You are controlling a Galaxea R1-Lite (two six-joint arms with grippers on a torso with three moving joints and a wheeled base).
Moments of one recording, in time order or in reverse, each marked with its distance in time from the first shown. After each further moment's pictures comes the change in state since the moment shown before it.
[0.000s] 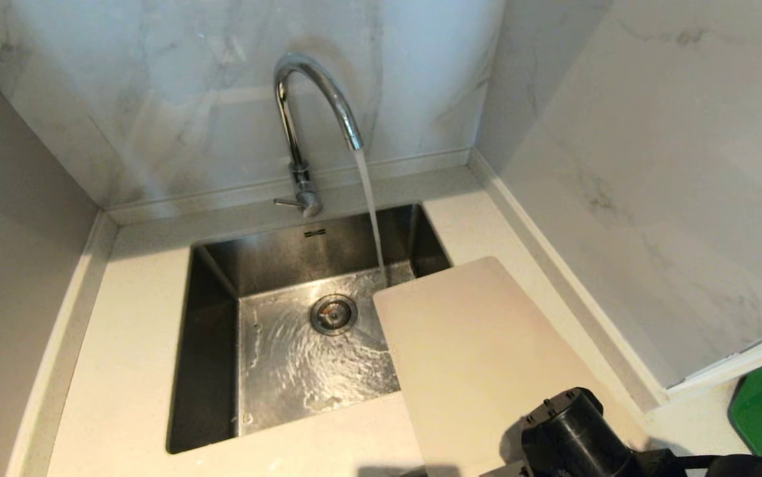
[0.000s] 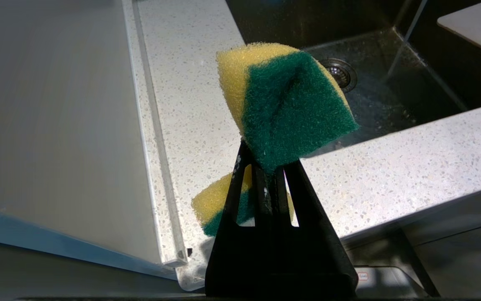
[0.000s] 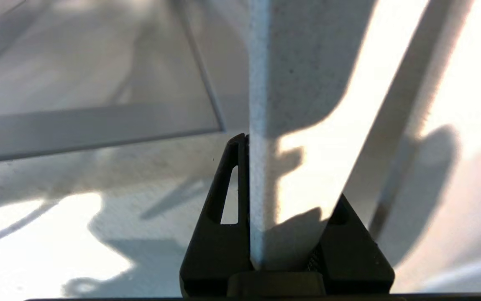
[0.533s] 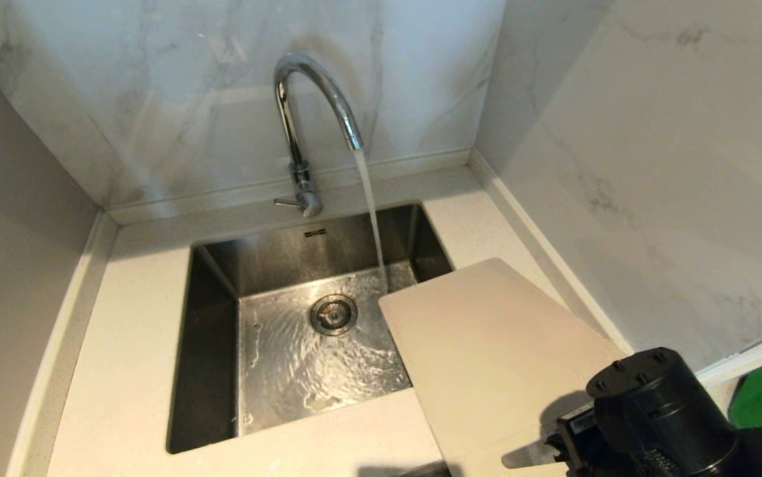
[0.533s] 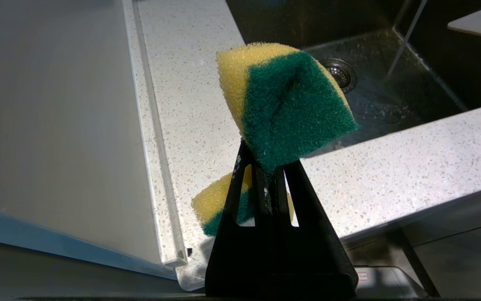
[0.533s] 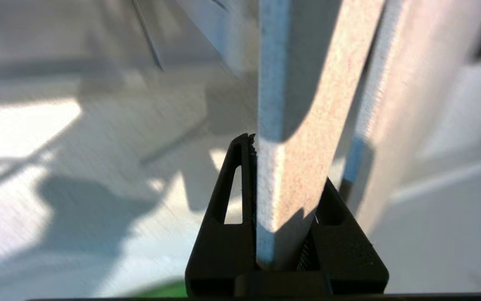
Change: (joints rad) left arm 0.000 0.000 0.000 0.000 0.000 -0.001; right arm 0.003 -0.273 -0.155 0.306 -0.034 -0.080
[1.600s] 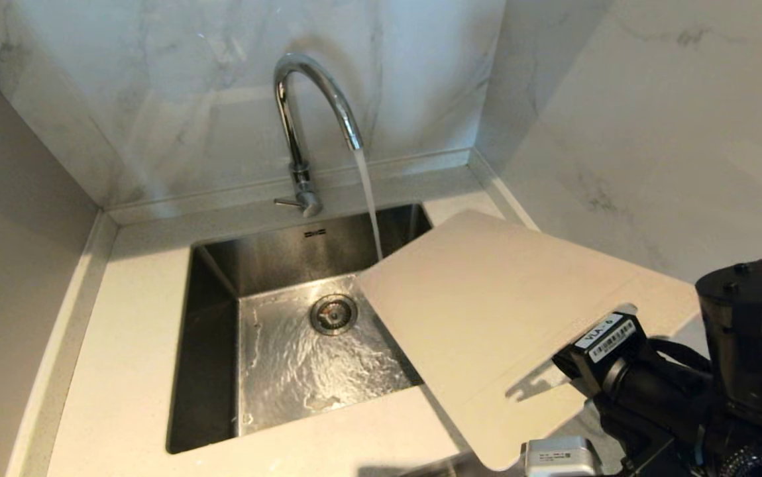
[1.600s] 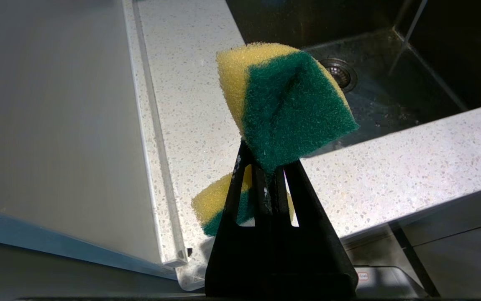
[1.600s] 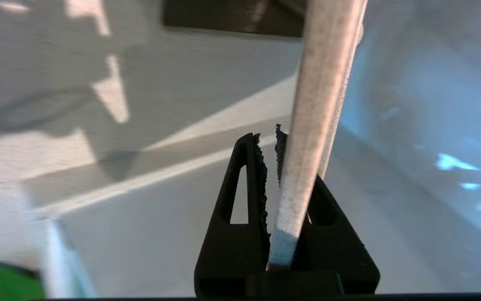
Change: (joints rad) left arm 0.000 0.000 0.000 0.000 0.000 0.001; right arm 0.001 -0.129 -0.108 -0.183 -0.041 -0.409
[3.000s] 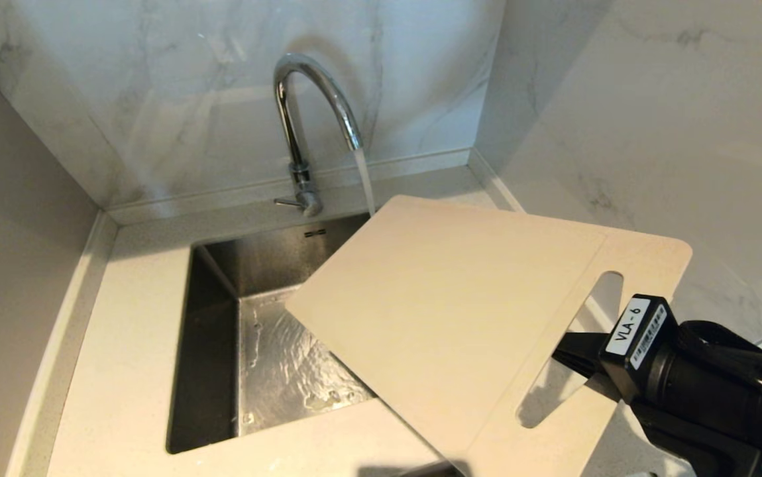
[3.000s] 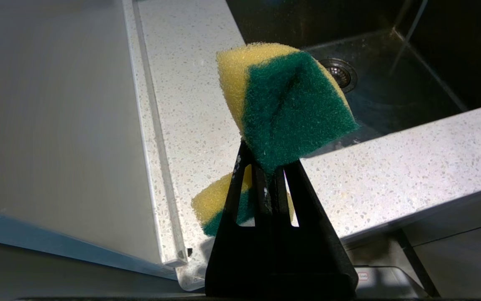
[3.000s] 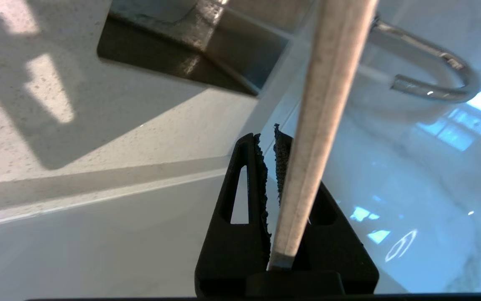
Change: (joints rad) left arm 0.001 0.000 0.000 0.000 0.000 0.000; right arm -0.001 -0.102 -0.093 0.107 0.252 -0.218
